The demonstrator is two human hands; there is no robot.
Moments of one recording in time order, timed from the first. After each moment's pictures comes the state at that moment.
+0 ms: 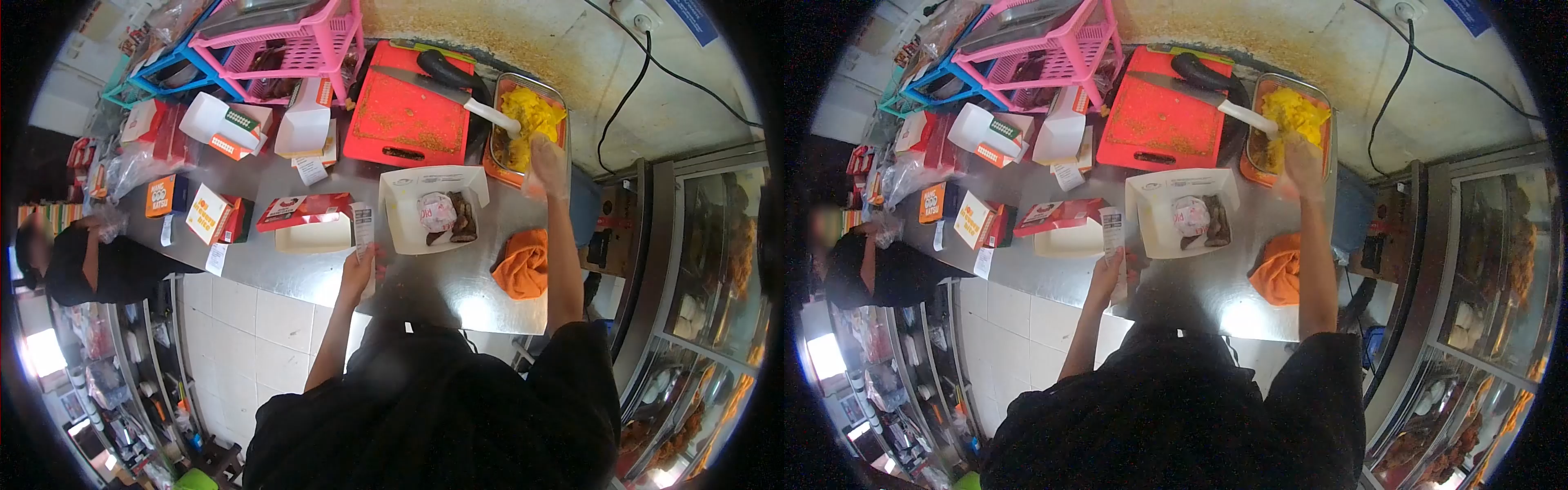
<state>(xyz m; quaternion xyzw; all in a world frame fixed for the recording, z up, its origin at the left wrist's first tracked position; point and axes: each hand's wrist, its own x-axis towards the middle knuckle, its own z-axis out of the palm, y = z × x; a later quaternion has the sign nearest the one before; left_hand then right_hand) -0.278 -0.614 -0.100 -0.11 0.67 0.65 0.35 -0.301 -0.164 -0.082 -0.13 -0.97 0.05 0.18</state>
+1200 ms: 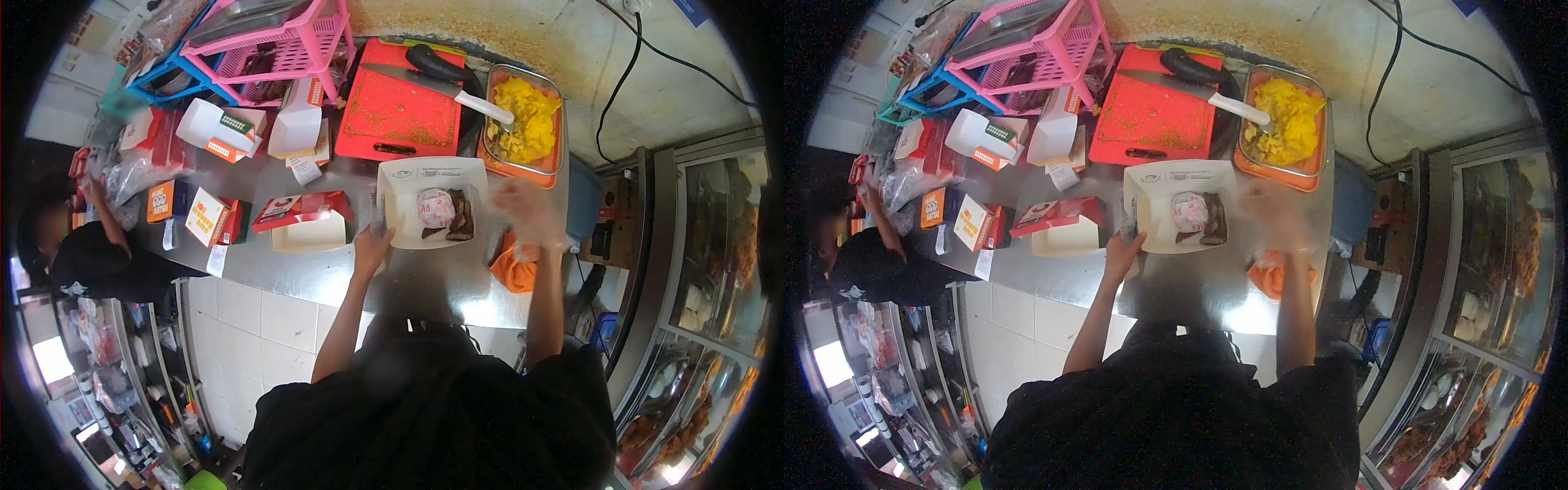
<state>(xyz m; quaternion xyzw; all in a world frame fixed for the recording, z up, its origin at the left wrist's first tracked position) -0.297 -0.574 -0.143 0.02 0.83 0.51 0.23 -0.233 -0.280 0.006 -0.22 -0.89 0.40 -0.07</state>
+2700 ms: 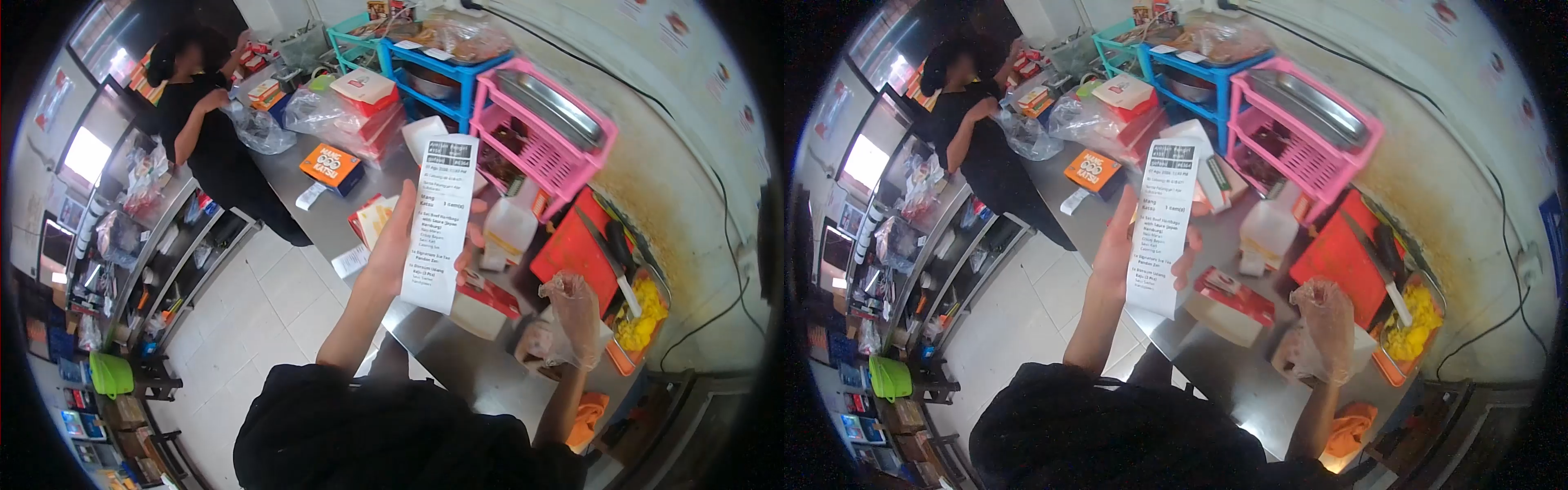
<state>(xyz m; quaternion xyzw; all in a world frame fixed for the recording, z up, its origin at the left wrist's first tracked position) -0.414 -0.785 0.136 0.12 0.25 0.92 0.28 -0.373 -0.502 0.067 -0.04 -0.88 0.48 0.02</state>
